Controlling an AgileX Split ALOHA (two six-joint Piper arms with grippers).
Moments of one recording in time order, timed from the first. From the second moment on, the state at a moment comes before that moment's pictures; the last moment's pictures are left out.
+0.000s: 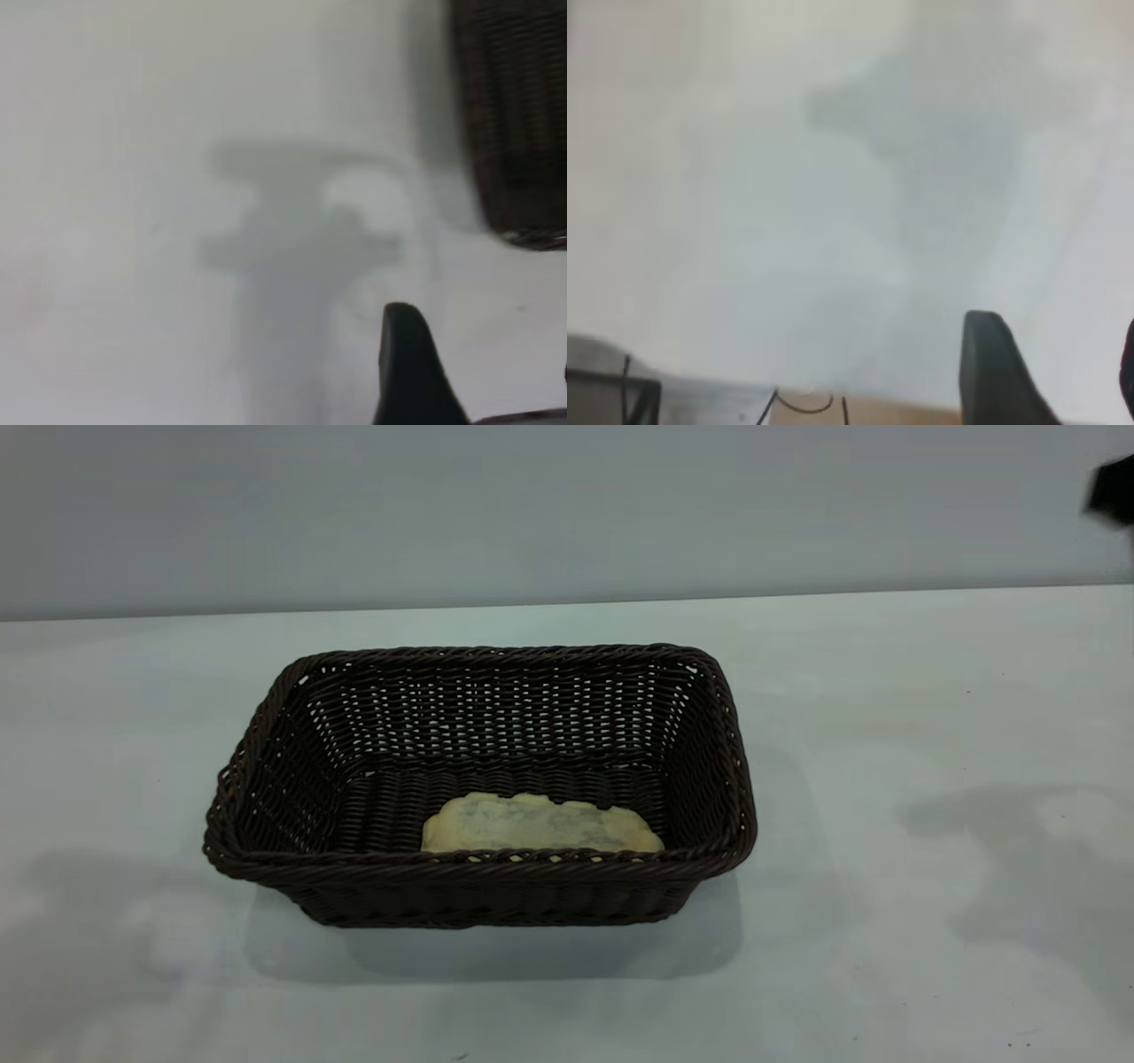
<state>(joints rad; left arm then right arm) -0.12 1.32 -1.24 0.08 1.05 -0.04 0.13 1.69 -1.24 -0.04 1.12 -0.04</state>
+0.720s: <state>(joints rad) -0.12 0.63 -1.00 0.22 1.16 -0.15 0.13 0.79 -0.83 0.11 1.17 -0.12</state>
